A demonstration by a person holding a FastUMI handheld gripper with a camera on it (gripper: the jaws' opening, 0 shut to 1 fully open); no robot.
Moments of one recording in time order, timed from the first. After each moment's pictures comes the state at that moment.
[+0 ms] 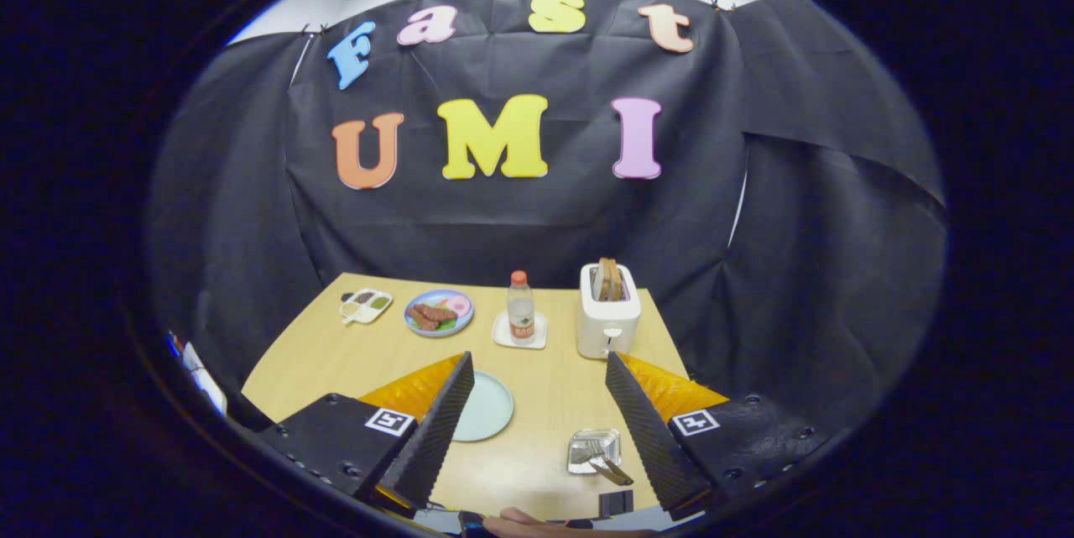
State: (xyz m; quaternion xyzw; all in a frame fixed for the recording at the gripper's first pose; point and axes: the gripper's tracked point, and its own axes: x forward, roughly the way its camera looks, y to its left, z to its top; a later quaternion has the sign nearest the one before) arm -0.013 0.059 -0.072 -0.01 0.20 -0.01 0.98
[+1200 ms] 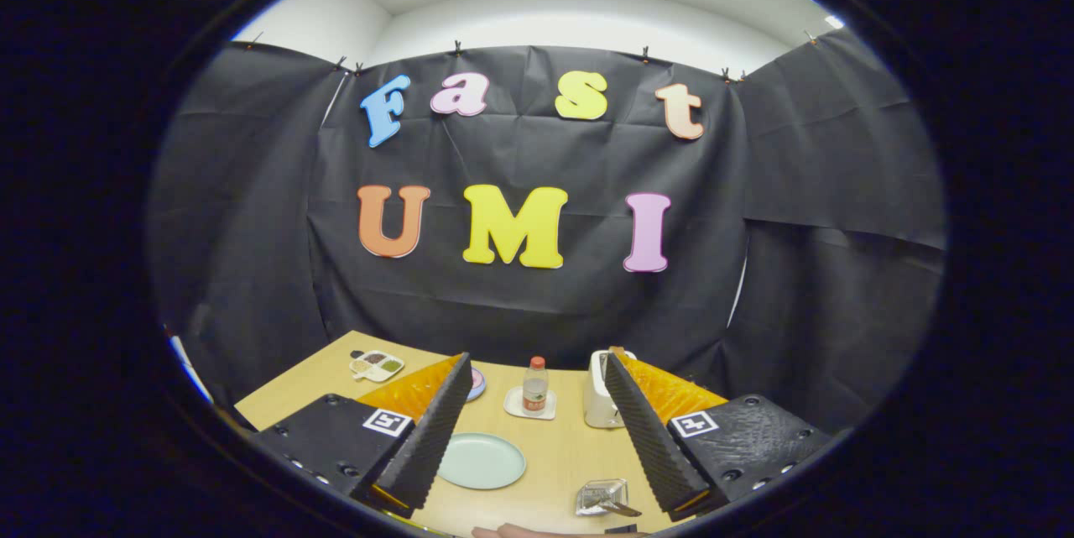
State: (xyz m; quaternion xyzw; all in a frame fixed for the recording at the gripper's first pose) arm -0.030 0.110 -0.007 -0.05 0.07 0.01 1.00
